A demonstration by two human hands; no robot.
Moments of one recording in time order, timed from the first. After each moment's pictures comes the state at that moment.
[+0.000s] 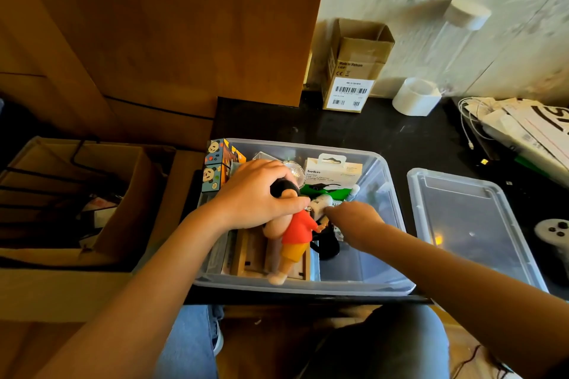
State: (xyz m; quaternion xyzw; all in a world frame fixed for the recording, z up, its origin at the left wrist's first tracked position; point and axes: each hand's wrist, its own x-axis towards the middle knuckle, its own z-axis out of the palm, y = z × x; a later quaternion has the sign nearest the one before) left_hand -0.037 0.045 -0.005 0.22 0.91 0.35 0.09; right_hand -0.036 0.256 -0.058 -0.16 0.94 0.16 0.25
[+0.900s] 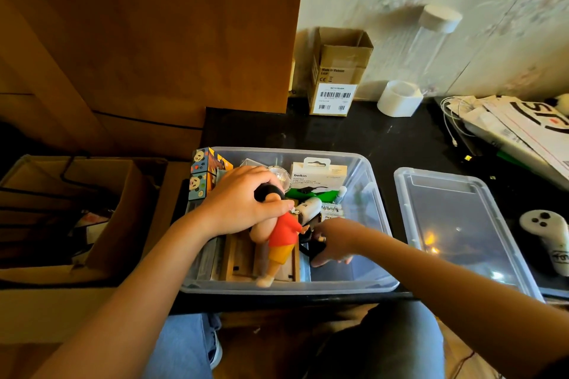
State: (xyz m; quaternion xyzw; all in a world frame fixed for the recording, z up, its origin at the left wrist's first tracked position) left_hand -0.037 0.045 -0.005 0.23 0.90 0.36 0.08; right_hand -0.027 0.257 -0.058 -0.09 0.90 -0.06 0.42
